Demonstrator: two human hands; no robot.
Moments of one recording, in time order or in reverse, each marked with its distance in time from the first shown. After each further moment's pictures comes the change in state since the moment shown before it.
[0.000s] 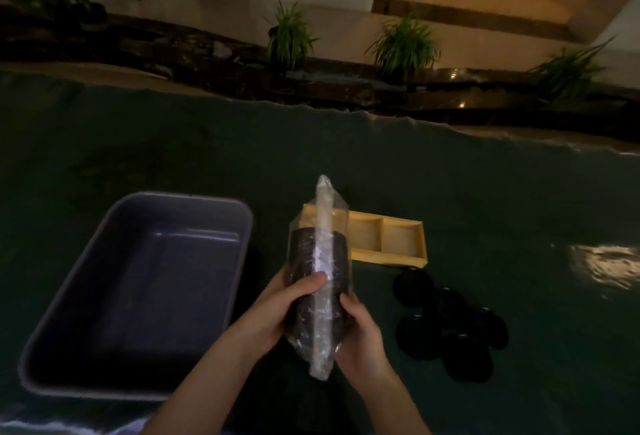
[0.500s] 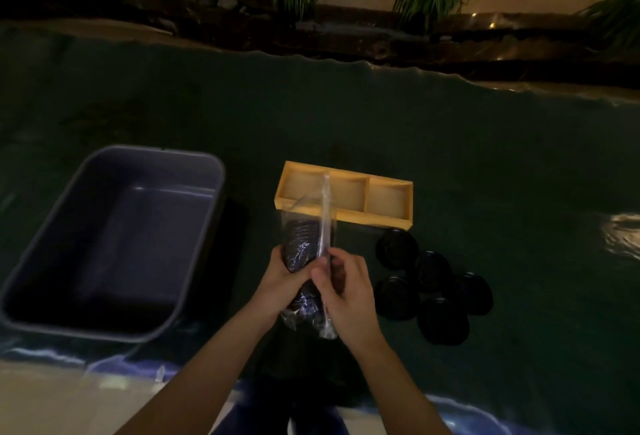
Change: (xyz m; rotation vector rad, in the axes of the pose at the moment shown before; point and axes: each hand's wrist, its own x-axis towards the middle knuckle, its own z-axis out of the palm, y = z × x) left_hand 0.046 -0.083 0.055 0.281 0.350 0.047; right_hand -0.004 -0.010 -0.087 -0.985 0.183 -0.396
